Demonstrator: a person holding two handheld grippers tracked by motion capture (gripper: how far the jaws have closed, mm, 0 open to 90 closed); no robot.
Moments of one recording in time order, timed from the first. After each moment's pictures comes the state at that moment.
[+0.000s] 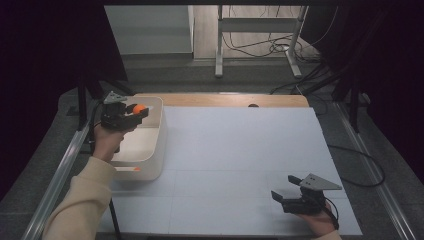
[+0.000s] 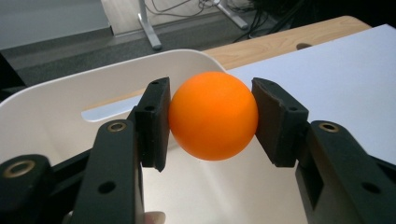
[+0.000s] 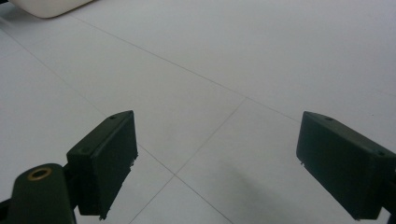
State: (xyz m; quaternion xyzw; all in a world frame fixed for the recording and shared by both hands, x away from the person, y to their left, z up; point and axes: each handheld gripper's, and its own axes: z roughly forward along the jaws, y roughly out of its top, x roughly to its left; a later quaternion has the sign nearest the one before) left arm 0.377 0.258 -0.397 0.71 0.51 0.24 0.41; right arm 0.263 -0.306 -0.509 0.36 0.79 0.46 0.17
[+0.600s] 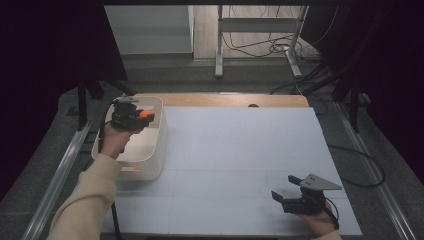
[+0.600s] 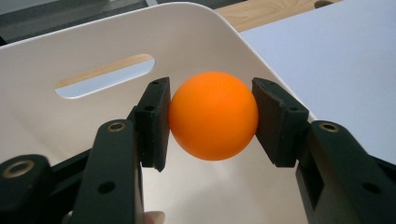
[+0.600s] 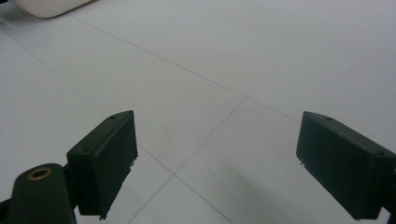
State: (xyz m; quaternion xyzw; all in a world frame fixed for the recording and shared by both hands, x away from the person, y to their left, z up) left arm 0.397 0.245 -0.415 0.75 0.52 0.21 0.36; right arm 0.263 -0.306 -0.509 0.36 0.79 0.46 0.17
